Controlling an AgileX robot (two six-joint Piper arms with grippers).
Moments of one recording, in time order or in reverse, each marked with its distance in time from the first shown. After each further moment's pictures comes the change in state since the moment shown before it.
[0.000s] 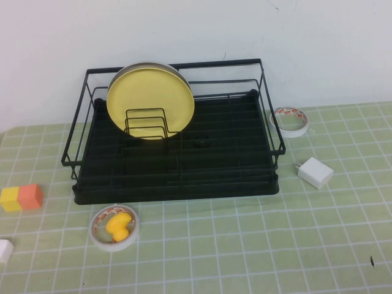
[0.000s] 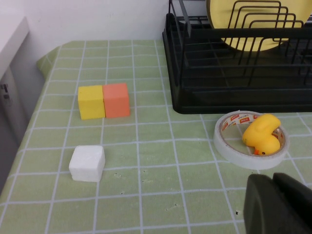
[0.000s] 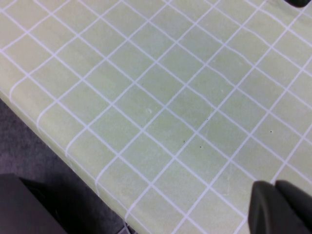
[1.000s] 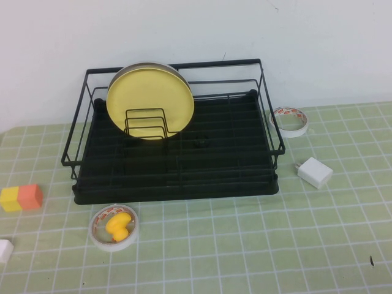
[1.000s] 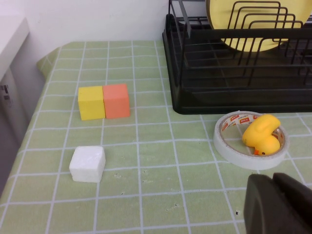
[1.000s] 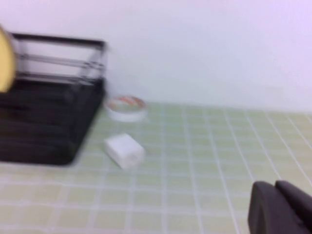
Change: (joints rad) right arm -0.642 -0.480 0.325 0.066 -0.492 -0.003; left arm 0.000 -0.001 0.000 0.002 0.002 0.001
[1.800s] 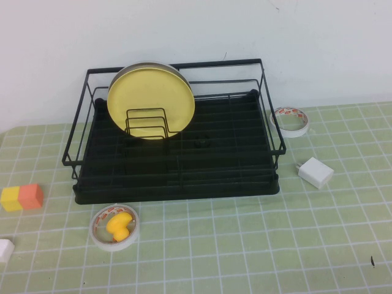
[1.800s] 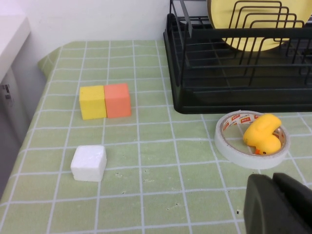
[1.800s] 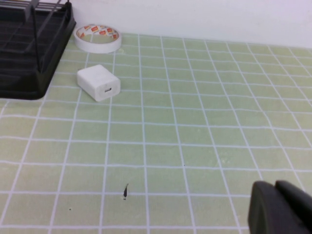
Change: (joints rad) right arm -0.106 -0.038 0.087 -0.006 0.120 -0.040; left arm 0.000 0.000 0.000 0.000 0.000 0.000
